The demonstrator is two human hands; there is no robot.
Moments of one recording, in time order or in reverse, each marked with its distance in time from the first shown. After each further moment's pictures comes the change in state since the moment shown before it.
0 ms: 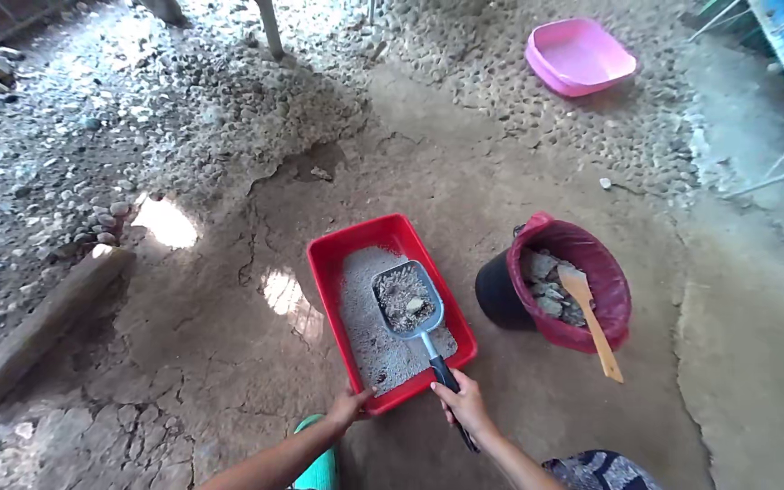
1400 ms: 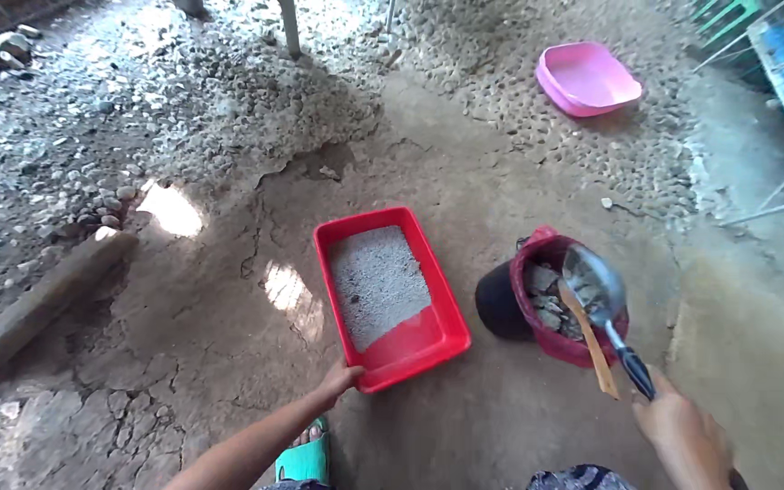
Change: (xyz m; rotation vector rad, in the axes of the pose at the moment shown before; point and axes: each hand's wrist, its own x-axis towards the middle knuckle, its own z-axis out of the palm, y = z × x) left_hand 0.014 0.044 -0.010 0.052 0.011 0.193; right_hand -0.073 -0.080 -0.210 -0.904 0.745 0.085
